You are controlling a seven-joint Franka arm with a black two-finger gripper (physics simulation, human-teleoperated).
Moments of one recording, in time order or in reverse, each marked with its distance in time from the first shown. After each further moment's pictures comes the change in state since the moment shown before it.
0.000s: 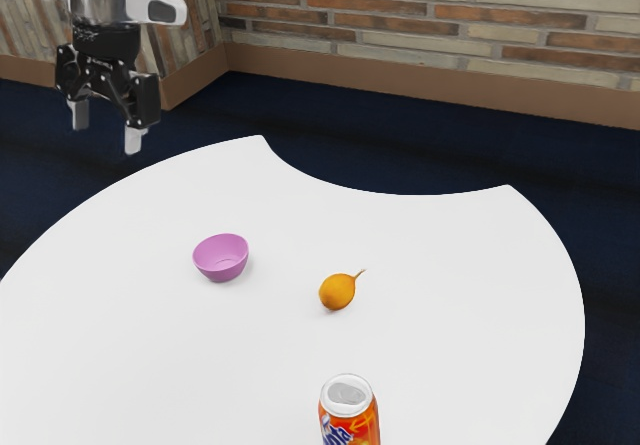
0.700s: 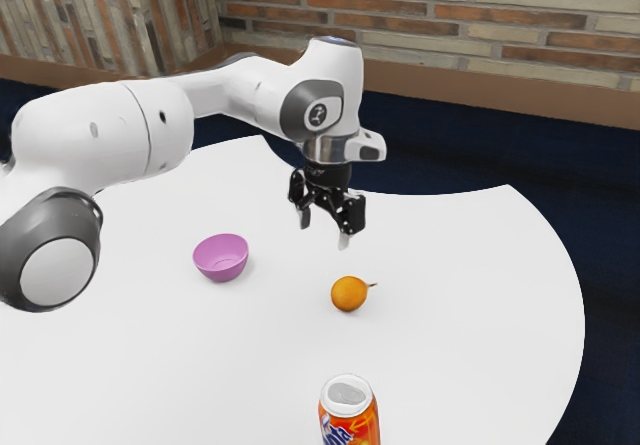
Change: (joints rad) arm 0.004 0.731 -0.085 0.255 -0.178 0.534 0.077
